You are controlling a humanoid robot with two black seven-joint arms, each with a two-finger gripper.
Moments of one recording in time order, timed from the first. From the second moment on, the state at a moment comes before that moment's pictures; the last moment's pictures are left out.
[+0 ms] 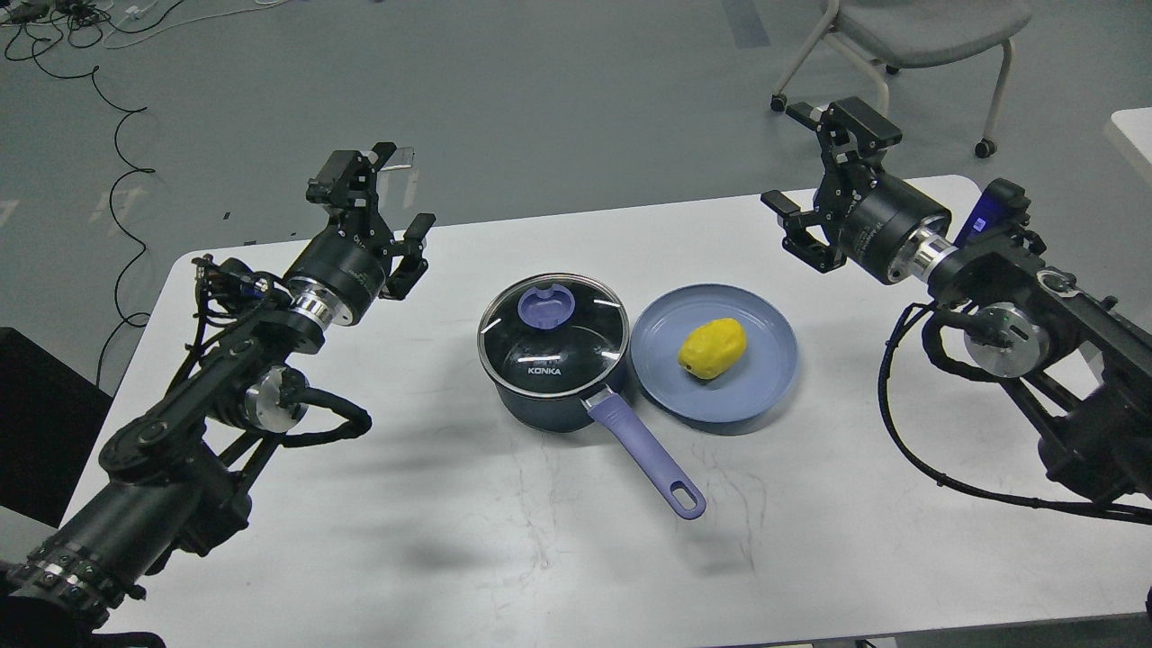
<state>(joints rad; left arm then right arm) -0.67 0.36 -0.80 -1.02 0.60 -0.04 -0.27 0.46 -0.35 1.11 1.25 -0.60 0.20 -0.02</state>
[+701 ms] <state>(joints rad) -0.70 0.55 -0.53 -1.37 1.85 0.10 -0.33 0.43 -0.37 1.19 1.17 -0.59 0.21 -0.01</state>
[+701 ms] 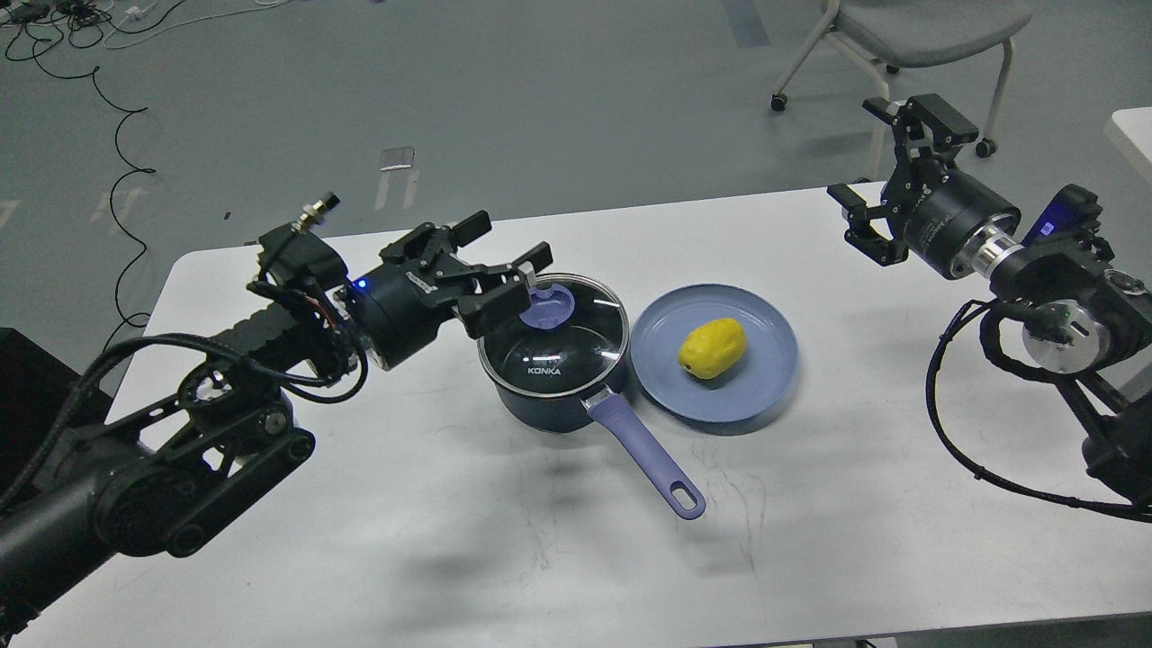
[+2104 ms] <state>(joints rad) -0.81 0.39 -0.31 -1.07 2.02 0.25 -0.33 0.41 -0.37 1.20 1.17 -0.59 0.21 -0.01</state>
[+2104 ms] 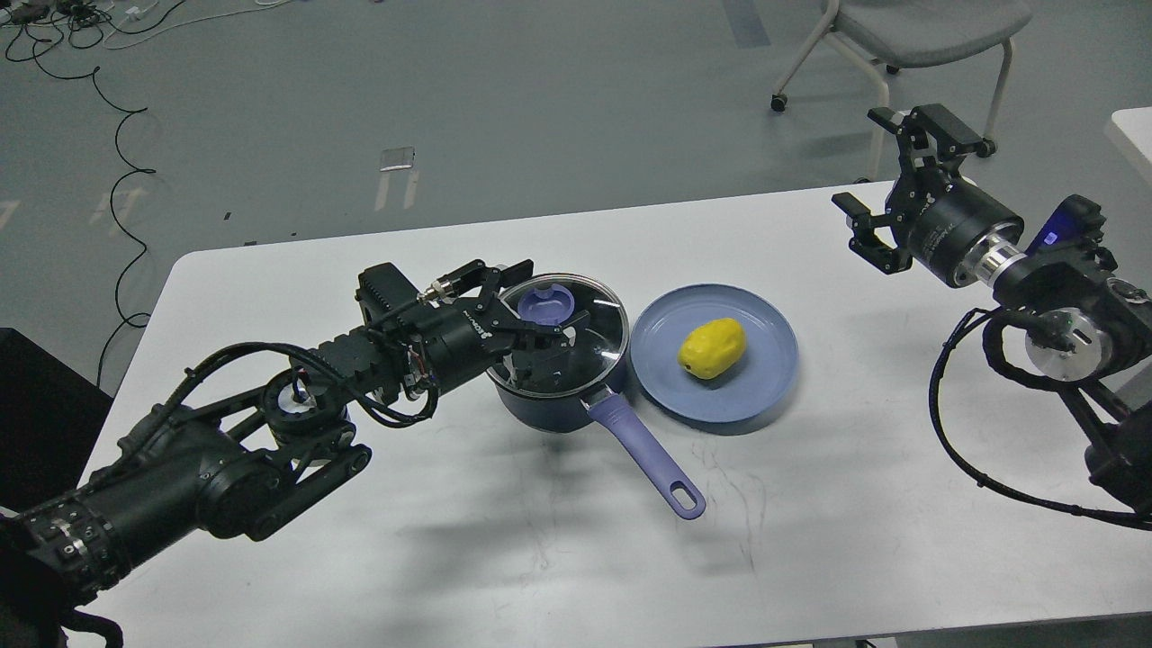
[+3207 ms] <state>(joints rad) -0.81 0.37 -0.25 -1.00 2.03 0.29 -0.38 0.40 -0.37 1.20 1.17 -0.59 0.21 -0.01</state>
